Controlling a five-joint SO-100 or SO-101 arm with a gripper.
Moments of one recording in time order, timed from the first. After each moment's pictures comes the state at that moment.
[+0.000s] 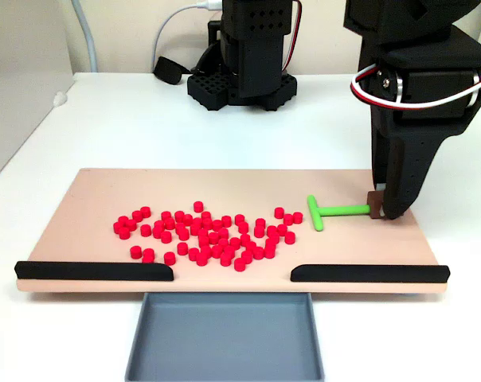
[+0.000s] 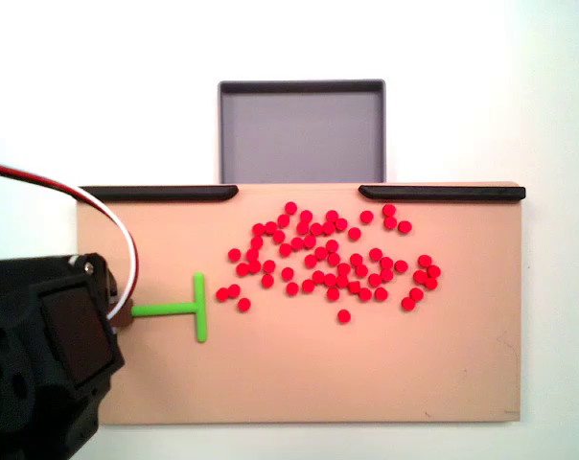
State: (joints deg) arm -20.1 62.8 69.4 83.8 20.2
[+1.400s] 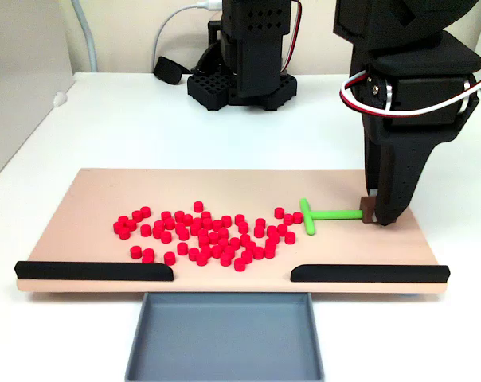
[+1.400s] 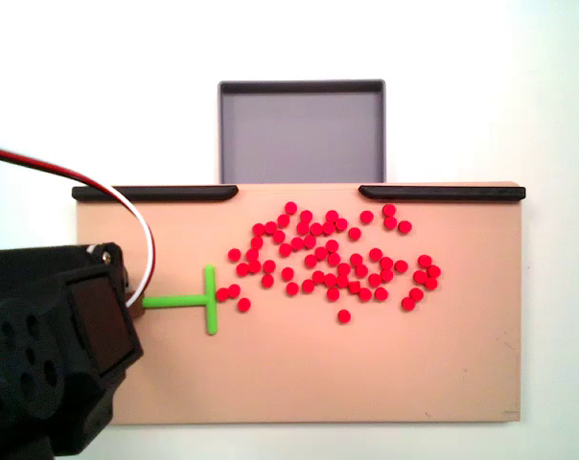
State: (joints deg) arm -17.8 61.4 68.6 83.5 19.1
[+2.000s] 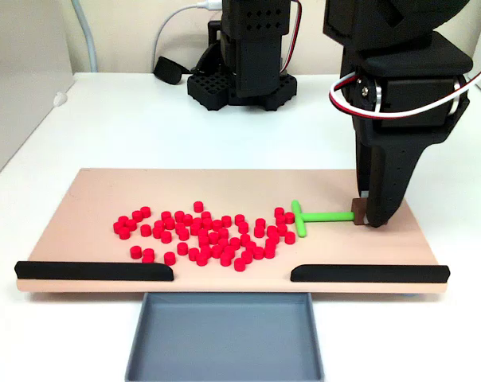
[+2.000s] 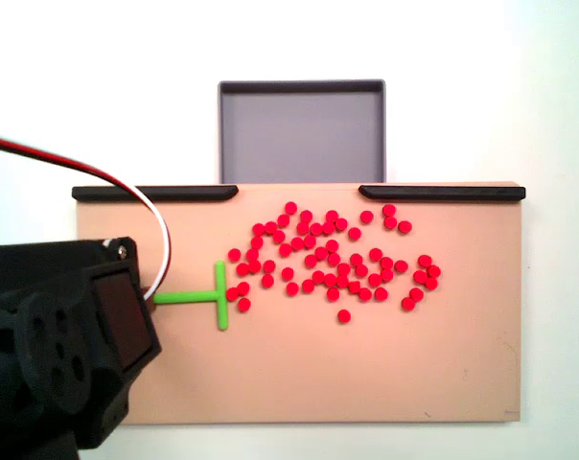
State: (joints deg) arm -16.3 61.4 68.6 83.5 17.1
